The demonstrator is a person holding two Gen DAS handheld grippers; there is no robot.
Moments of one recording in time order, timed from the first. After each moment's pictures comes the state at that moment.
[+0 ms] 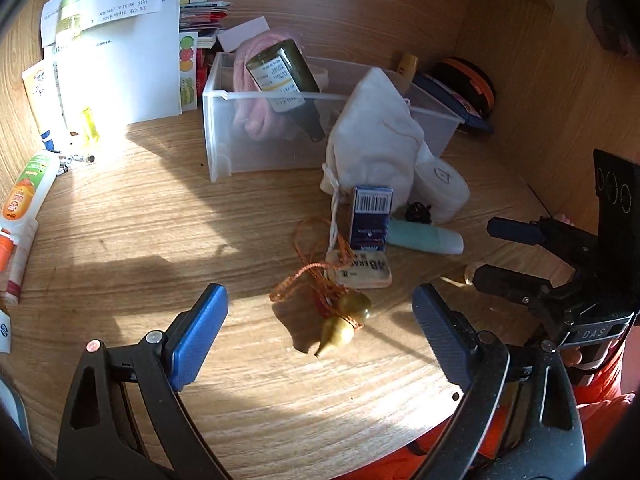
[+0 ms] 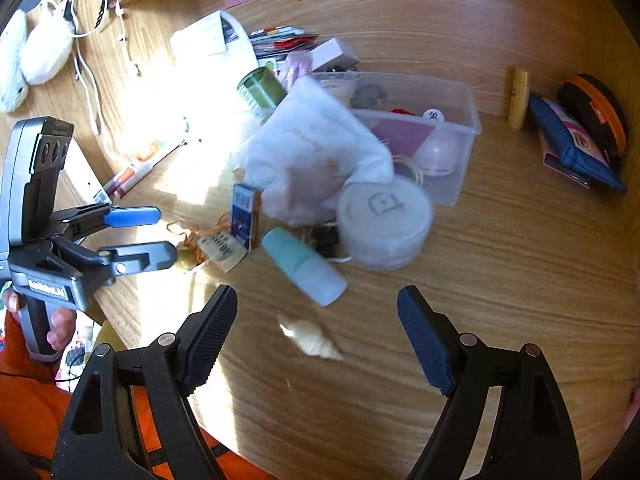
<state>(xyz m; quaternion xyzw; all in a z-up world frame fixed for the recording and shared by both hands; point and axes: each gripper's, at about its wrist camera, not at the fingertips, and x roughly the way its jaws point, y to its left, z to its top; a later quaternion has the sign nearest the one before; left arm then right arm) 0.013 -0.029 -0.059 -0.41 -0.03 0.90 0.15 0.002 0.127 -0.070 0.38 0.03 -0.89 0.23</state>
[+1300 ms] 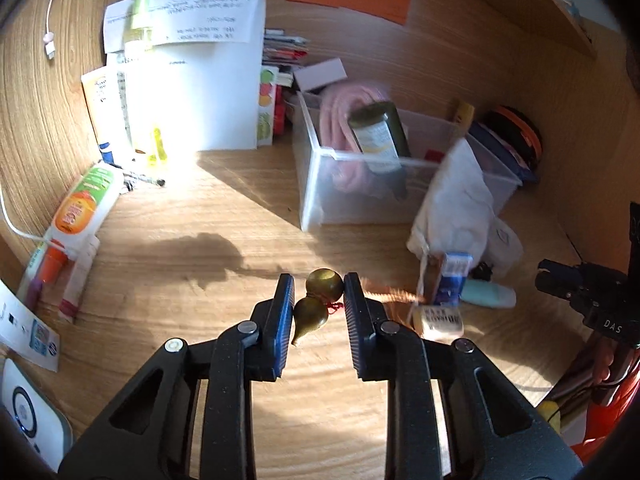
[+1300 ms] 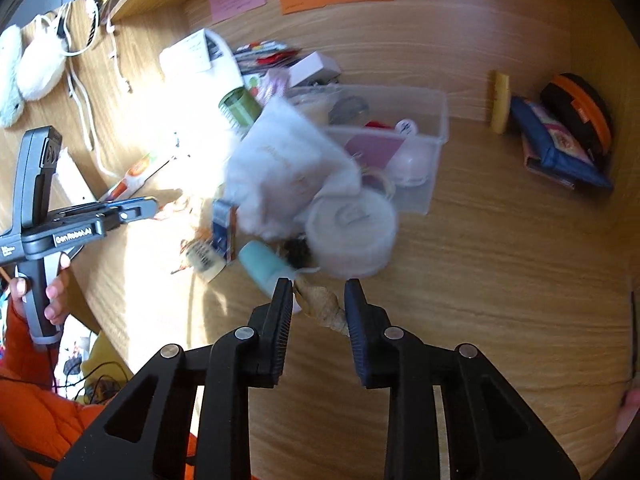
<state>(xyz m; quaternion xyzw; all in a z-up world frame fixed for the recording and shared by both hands) -0.001 -0.083 -0.035 -0.36 -0.06 0.93 0.06 -0.008 0.153 -0.056 0.36 0.01 -0.91 0.21</state>
